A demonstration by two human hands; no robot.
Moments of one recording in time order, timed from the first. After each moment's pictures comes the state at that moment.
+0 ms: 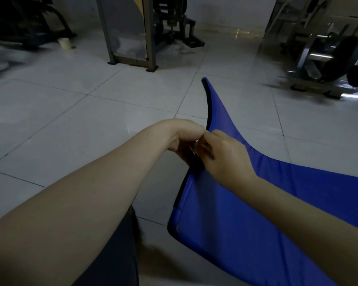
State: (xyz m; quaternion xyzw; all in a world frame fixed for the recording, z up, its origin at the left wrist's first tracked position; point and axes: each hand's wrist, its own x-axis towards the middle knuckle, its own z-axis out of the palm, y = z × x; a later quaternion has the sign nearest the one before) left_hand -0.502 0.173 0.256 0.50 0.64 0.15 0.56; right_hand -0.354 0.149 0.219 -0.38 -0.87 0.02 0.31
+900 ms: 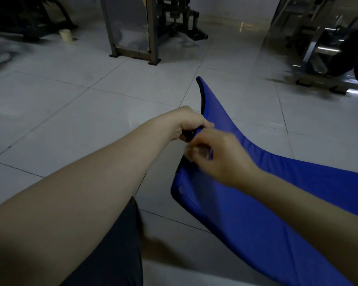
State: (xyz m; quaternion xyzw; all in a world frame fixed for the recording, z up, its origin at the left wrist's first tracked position) left_hand -0.510 0.183 0.248 0.45 0.70 0.30 0.47; right_hand -0.356 0.128 0.238 -0.27 -0.91 0.17 0.27
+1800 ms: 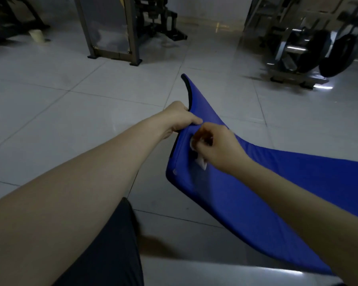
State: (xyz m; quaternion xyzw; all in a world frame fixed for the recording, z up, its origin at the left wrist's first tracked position) left_hand -0.521 0.178 0.240 0.52 0.66 0.33 0.43; right_hand -0.357 0.116 0.237 -0.47 -0.80 0.26 0.26
